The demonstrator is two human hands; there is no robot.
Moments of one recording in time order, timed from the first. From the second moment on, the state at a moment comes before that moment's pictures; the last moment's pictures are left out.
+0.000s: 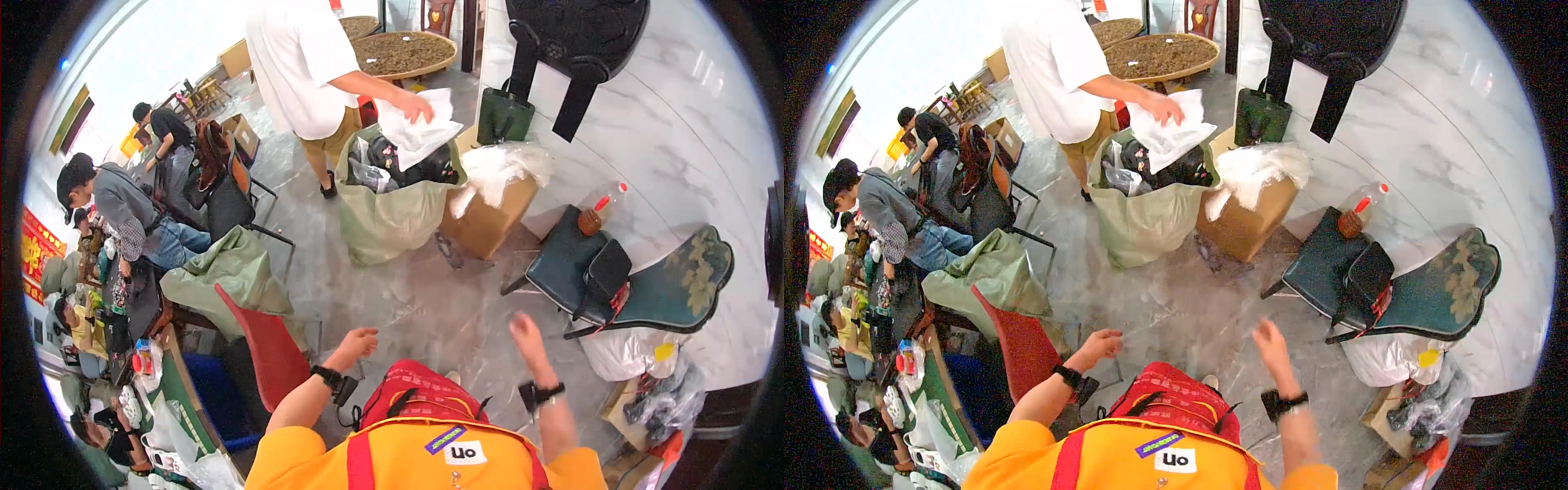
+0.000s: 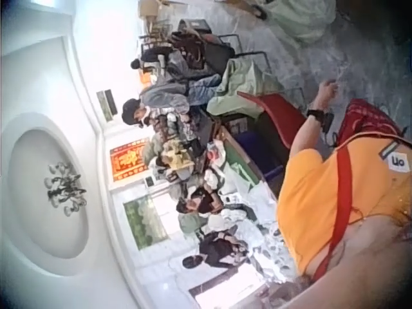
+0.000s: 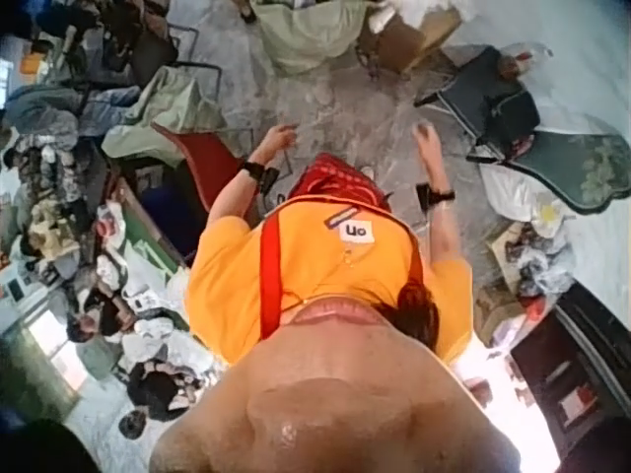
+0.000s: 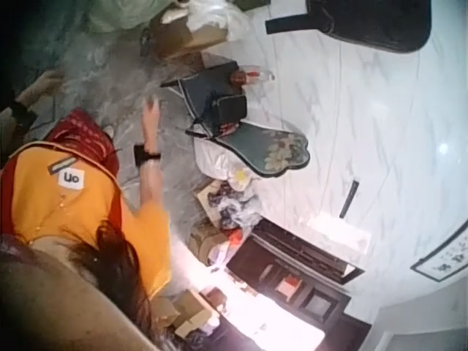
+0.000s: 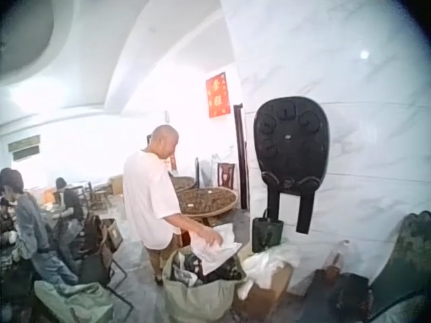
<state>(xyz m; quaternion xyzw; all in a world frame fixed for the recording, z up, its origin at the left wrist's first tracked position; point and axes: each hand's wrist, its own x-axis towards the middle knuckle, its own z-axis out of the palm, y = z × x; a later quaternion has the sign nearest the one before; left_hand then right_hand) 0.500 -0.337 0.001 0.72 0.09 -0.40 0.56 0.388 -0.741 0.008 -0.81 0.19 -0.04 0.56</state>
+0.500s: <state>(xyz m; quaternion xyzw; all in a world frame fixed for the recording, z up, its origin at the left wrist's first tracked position) 0.582 -0.262 -0.025 0.63 0.41 -0.24 0.62 1.003 -0.657 -0.040 -0.20 0.23 0.17 0.94</state>
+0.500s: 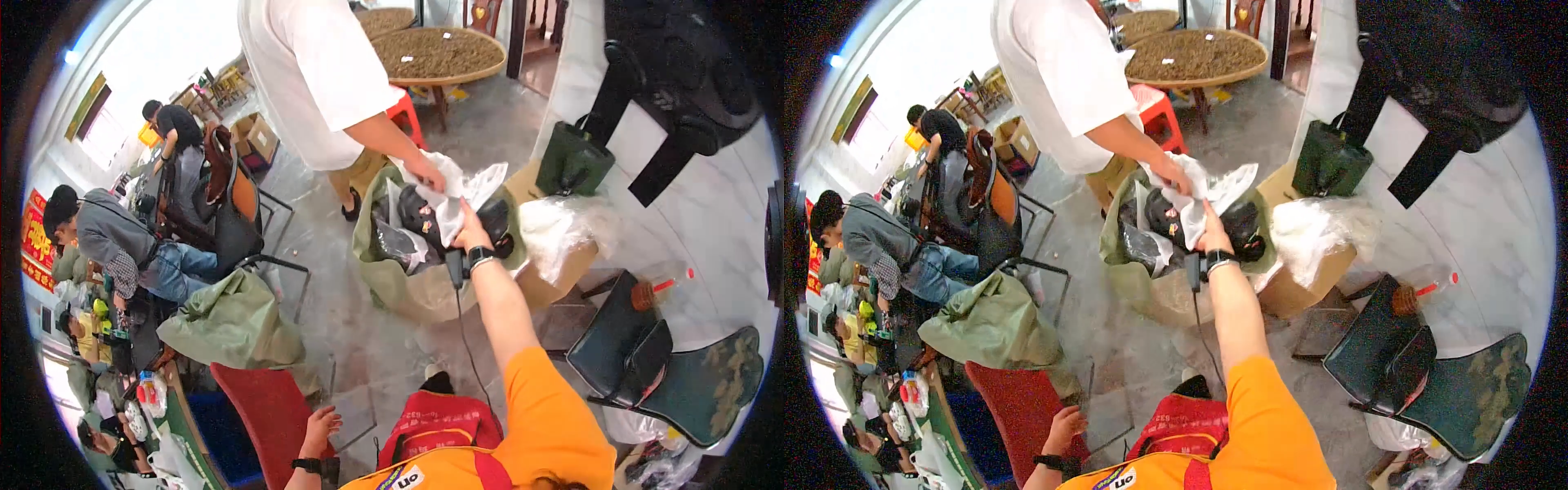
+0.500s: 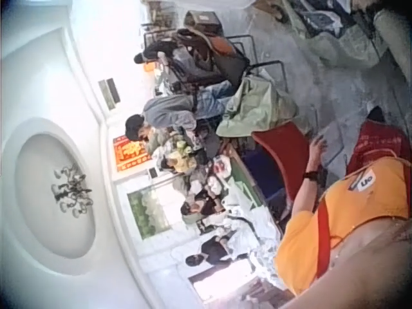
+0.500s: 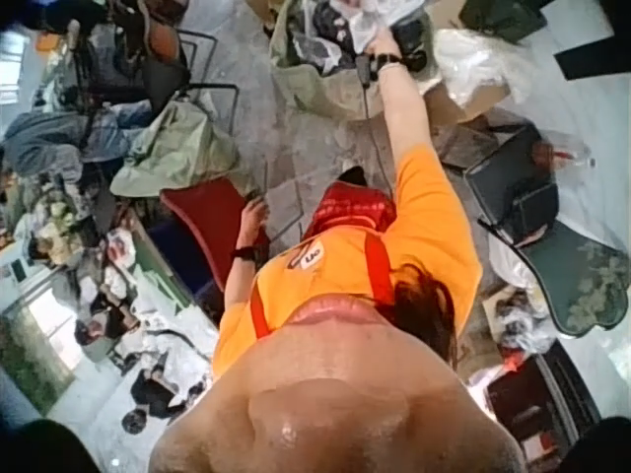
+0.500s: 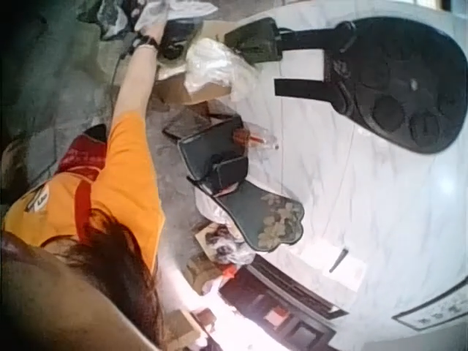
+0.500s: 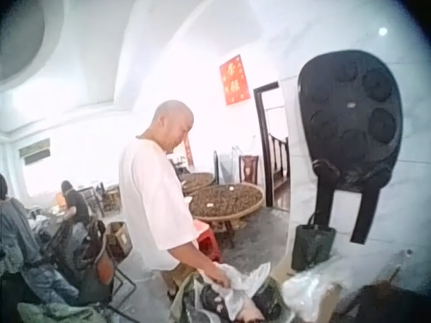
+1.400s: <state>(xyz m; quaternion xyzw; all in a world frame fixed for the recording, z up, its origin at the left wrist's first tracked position) 0.811 -0.468 0.097 0.74 0.24 0.03 0.63 0.954 -0.588 0.067 -0.70 -0.18 -0.09 0.69</state>
